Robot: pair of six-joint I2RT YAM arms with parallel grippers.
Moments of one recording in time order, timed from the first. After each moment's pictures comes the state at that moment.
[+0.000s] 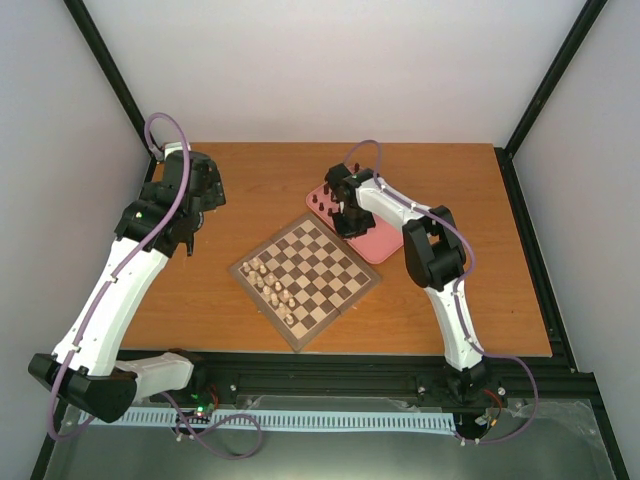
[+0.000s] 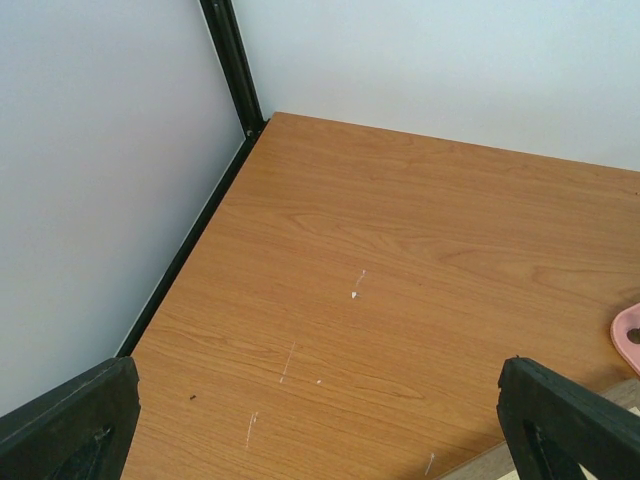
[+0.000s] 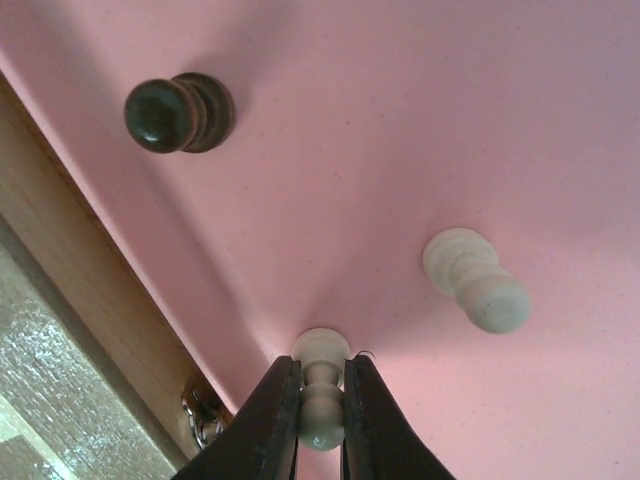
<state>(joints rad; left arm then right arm) -0.37 1.19 1.43 -0.92 -0.64 -0.37 0.55 2.31 1.93 -1.07 0.05 0.26</state>
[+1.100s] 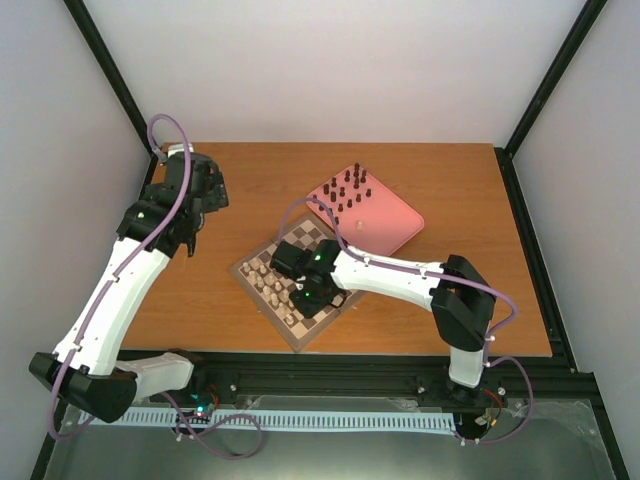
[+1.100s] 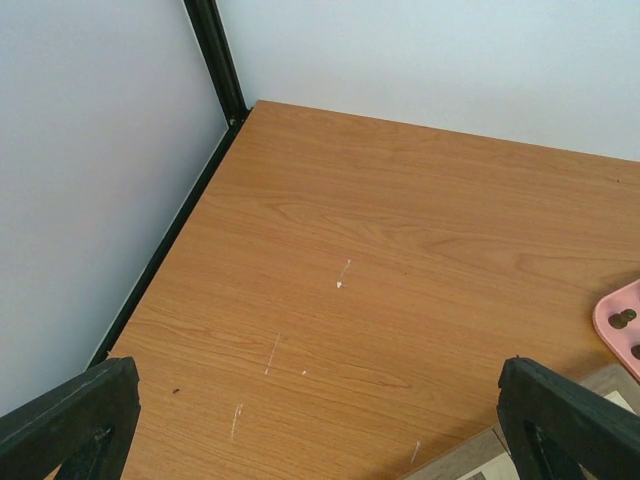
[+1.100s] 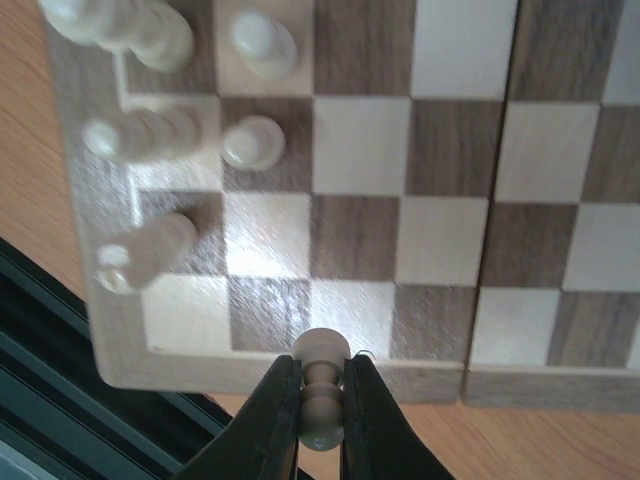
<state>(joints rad) -0.37 1.19 1.42 -0.91 -0.61 -0.38 1.10 1.85 1.47 -1.04 0.01 0.37</state>
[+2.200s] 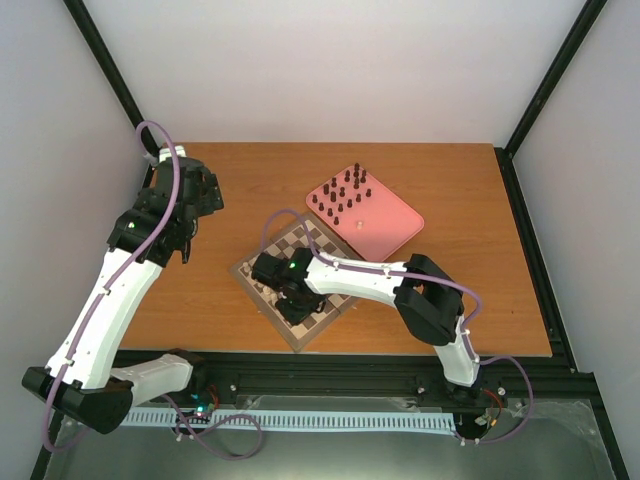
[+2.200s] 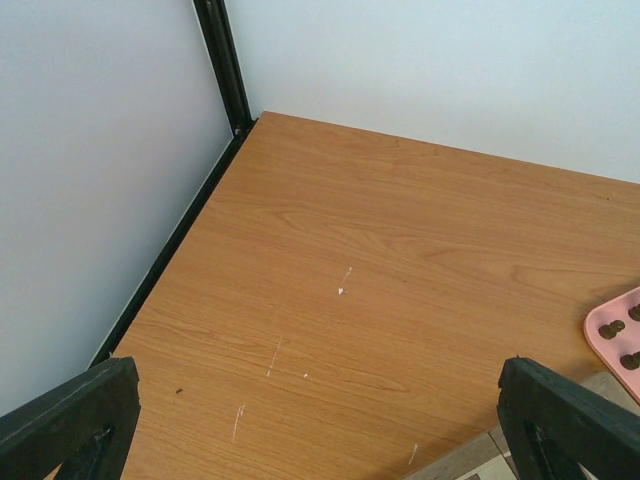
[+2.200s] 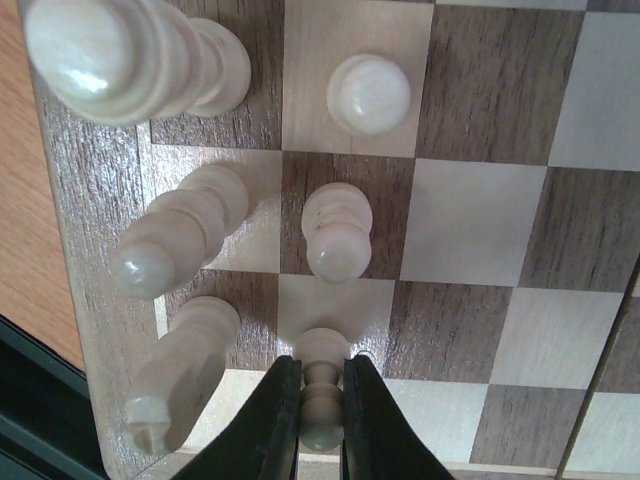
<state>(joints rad) -0.37 1.13 1.40 -0.92 -0.60 -0.39 1.15 2.04 1.59 -1.03 0.02 0.38</state>
